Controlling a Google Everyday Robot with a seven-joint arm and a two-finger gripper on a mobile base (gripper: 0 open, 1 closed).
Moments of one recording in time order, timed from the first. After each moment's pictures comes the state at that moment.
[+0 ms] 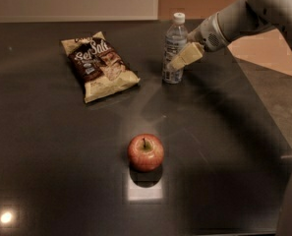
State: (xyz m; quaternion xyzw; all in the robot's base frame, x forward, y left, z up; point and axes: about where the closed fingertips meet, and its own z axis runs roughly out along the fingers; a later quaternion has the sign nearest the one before) arm 0.696 -0.109 0.894 -0.51 0.76 0.19 0.36
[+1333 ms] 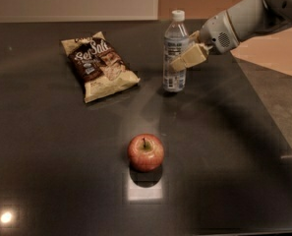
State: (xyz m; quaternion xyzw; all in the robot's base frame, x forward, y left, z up) arm 0.624 -0.093 0.923 -0.54 0.71 0.28 0.34
